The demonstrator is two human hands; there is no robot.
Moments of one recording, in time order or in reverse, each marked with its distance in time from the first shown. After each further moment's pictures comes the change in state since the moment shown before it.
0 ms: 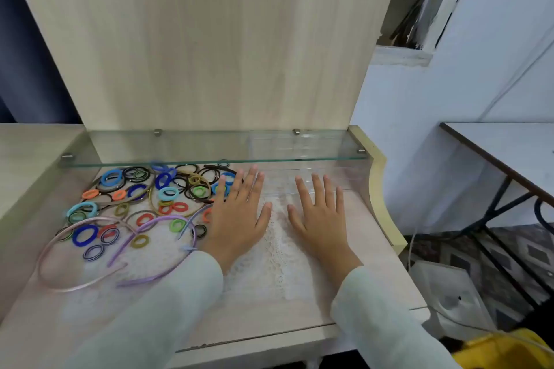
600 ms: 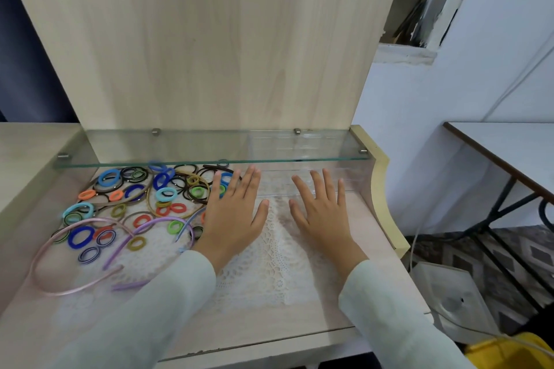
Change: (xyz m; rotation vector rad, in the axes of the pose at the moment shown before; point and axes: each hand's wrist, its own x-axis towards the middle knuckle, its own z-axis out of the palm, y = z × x) left_hand 0.006 -0.005 -0.009 0.013 -0.060 -0.021; right_hand 0.018 0.007 -0.003 -0.053 0.015 -0.064
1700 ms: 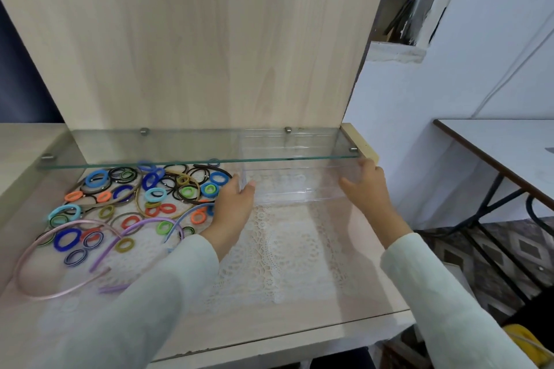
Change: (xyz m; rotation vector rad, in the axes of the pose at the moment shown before) left_hand 0.025 0.032 -0.027 -1.245 -0.116 -0.688; right_hand 0.030 0.083 -0.055 0.617 -0.136 0.596
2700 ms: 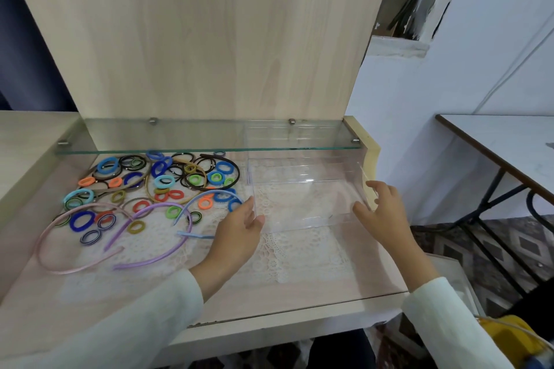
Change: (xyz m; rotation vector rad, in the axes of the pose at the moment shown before) left_hand -0.068 -0.035 -0.017 0.146 -0.163 0.049; right_hand -0.059 0.045 -0.012 -0.042 0.000 -0.103
